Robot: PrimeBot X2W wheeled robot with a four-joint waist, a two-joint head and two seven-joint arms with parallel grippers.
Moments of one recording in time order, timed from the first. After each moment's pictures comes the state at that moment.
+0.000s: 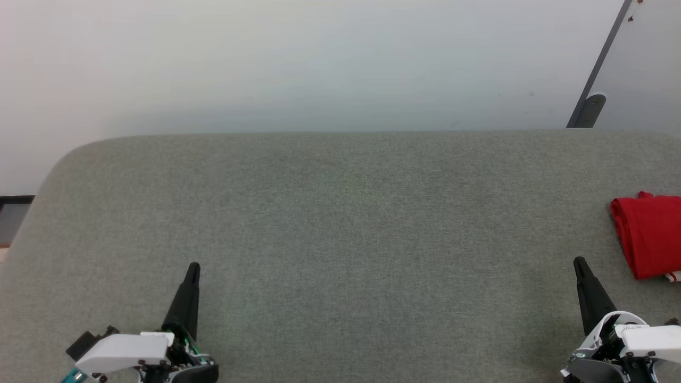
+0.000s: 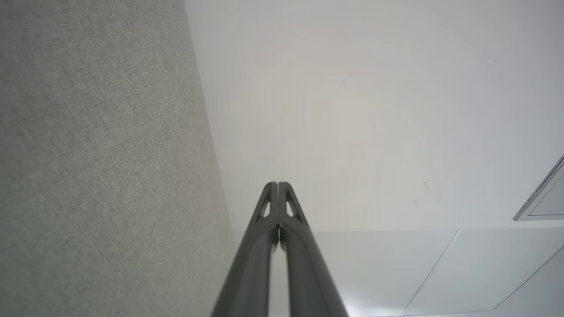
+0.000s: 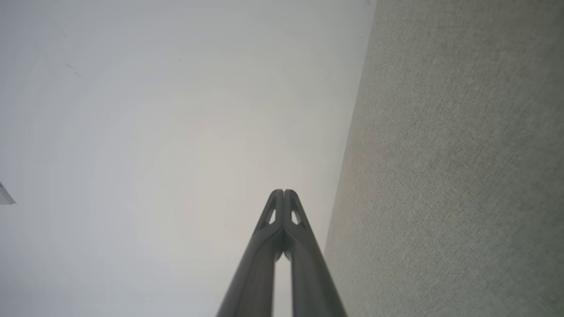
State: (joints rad) left arm -0.10 0.05 0.11 0.25 -1.62 -0.13 0.11; right arm -0.11 -0.05 -0.12 0.25 1.61 0.13 0.11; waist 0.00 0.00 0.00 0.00
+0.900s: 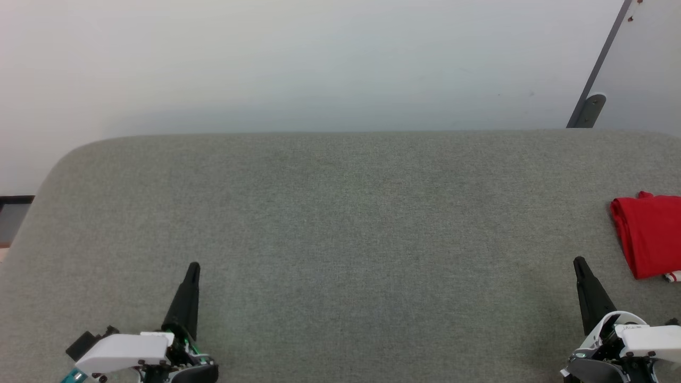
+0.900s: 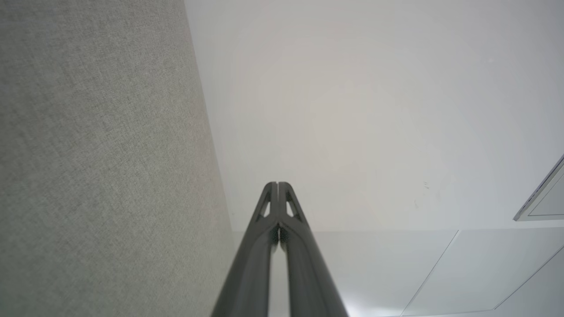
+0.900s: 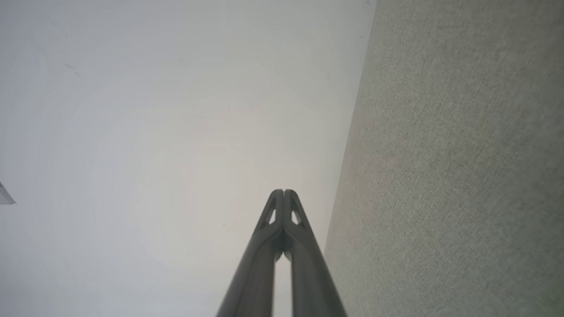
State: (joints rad) left arm -0.10 0.05 0.11 0.25 -1.62 -0.13 0.11; right arm -0.11 -0.05 -0.12 0.25 1.61 0.13 0.11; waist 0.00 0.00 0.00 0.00
